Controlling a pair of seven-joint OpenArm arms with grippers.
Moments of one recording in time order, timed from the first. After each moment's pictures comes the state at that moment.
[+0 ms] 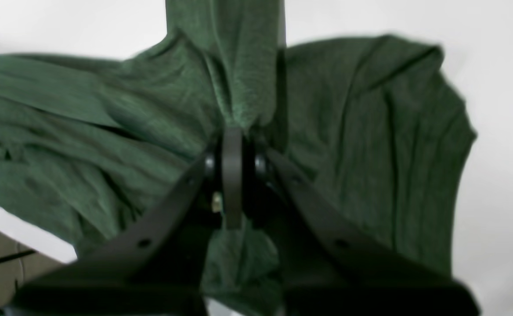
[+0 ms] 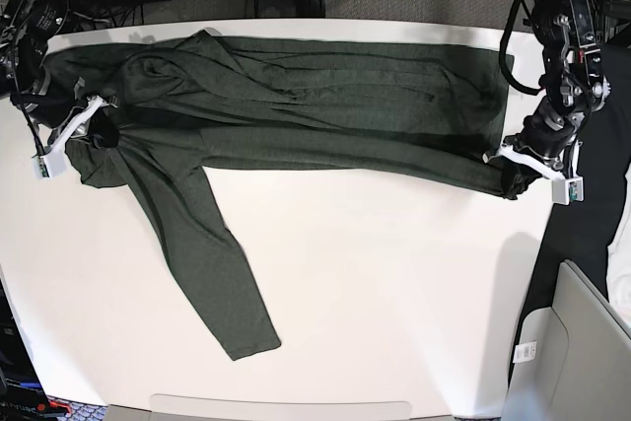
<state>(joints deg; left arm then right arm) 7.3 -20.6 -17.8 97.3 -38.1 -7.9 41.9 -7.3 19.9 32.7 100.9 48.7 31.7 -73.2</state>
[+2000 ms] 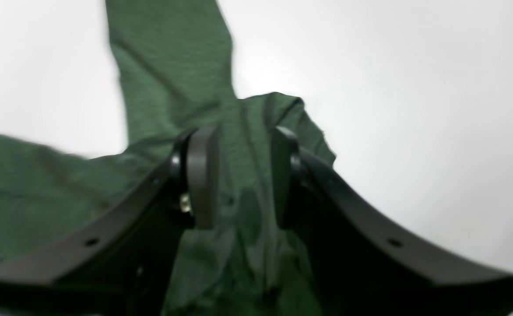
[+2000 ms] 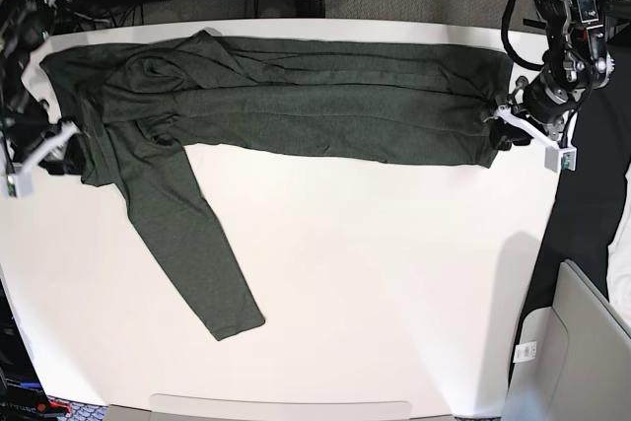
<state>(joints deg) 13.5 -20.7 -20.6 100.9 -38.0 -8.0 53.8 -0.7 19.4 36.0 100.9 37.2 31.5 -69.3</state>
